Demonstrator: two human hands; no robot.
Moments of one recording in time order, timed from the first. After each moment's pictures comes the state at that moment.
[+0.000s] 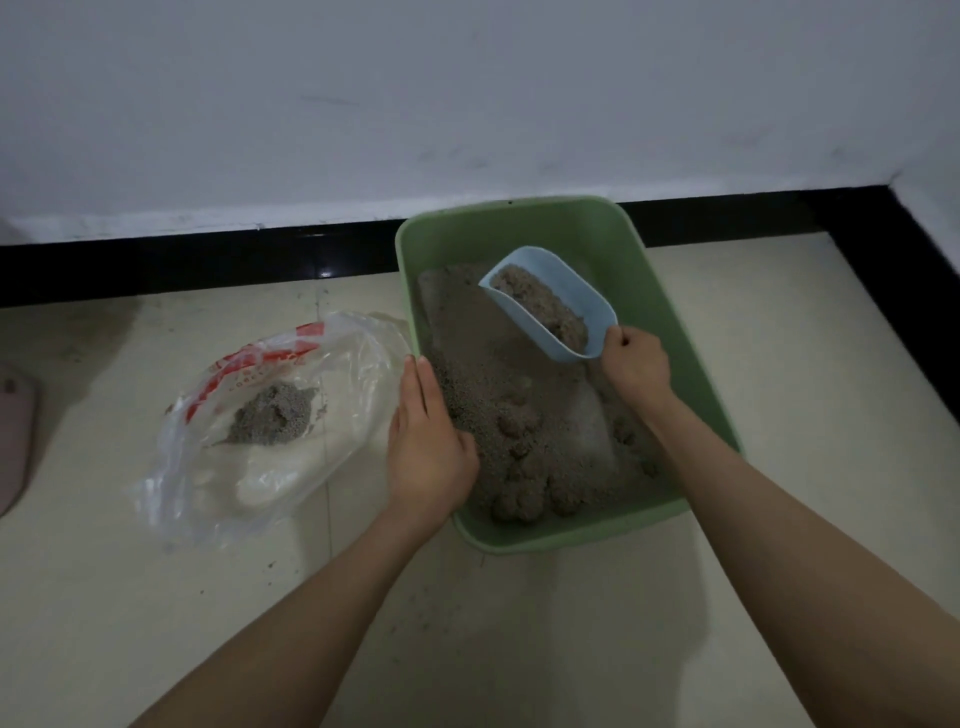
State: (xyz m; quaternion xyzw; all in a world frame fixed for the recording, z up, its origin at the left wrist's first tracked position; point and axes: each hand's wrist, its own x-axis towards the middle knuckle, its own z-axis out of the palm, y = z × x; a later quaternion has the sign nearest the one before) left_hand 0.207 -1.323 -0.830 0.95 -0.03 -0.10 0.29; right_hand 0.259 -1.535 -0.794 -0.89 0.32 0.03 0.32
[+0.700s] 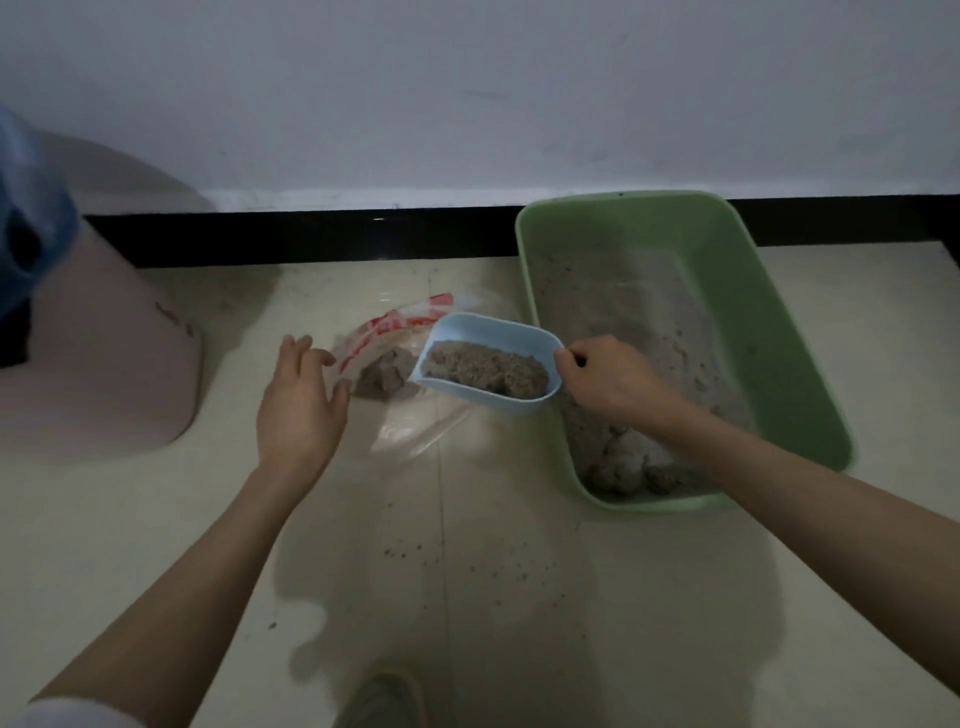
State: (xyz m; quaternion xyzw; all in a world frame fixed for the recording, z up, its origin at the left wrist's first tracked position) left_hand 0.212 -1.107 -0.811 0.97 0.07 0.04 0.21; right_hand 0.223 -1.390 -0.742 -0.95 0.05 0.19 0.23
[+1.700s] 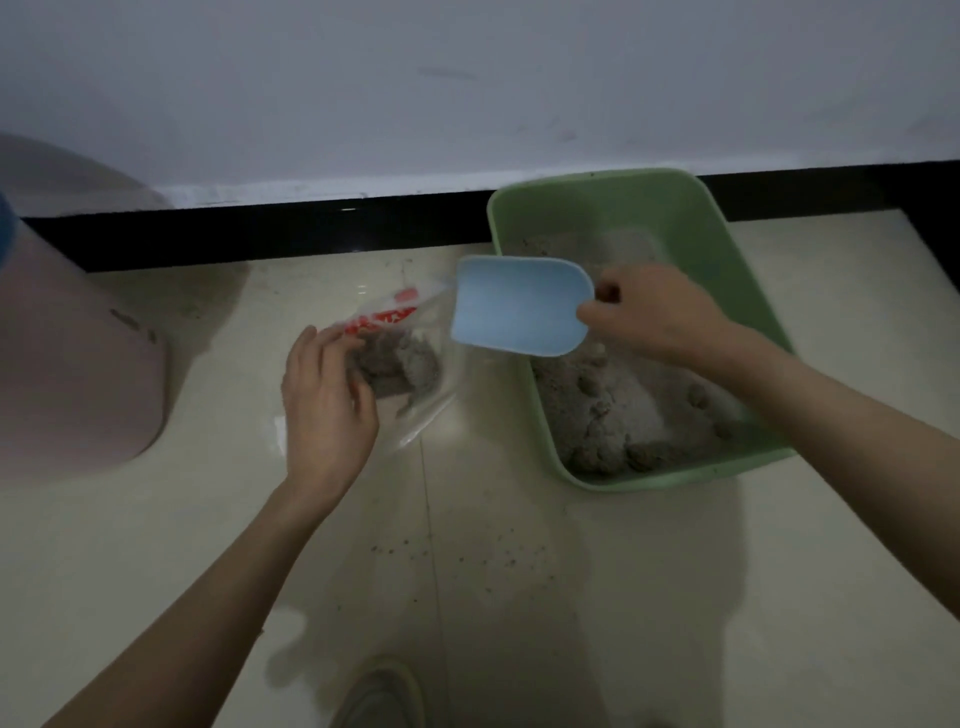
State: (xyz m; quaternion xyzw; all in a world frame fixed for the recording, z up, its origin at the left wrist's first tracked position) left_hand 0.198 -1.148 -0.800 0.95 -0.02 0.12 0.29; right_hand 0.233 -1.419 -0.688 -0.98 0.01 0.13 0.15
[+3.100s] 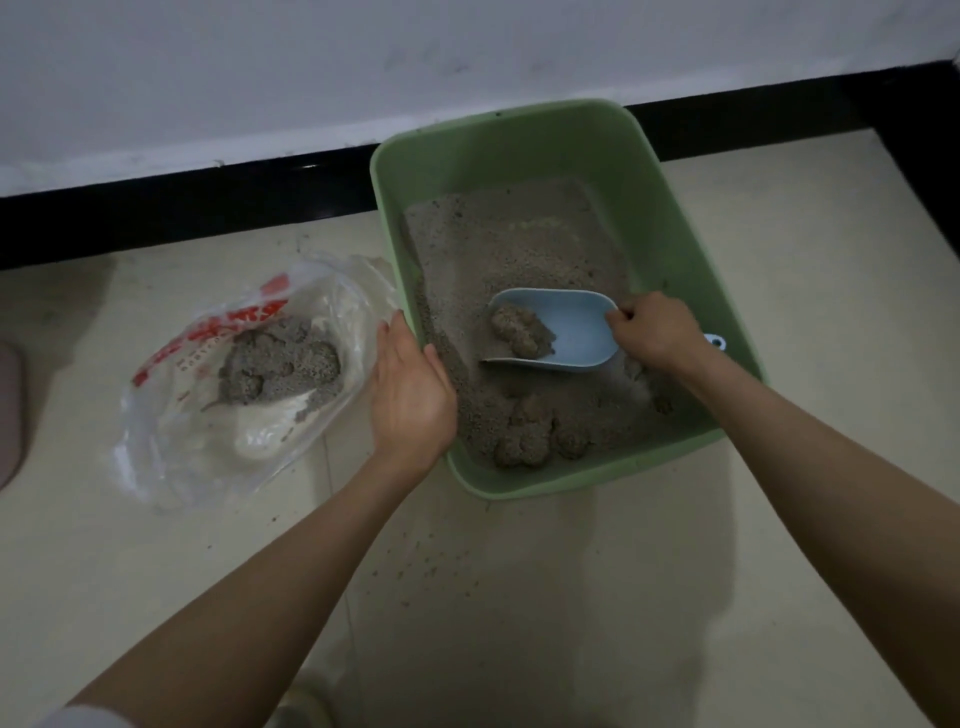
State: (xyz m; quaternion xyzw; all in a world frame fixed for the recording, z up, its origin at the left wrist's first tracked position) left_hand 0.210 -1.326 -0.832 0.94 0.05 -0.07 0.33; right_hand 0.235 -1.561 -0.810 -0.95 0.19 0.18 0.18
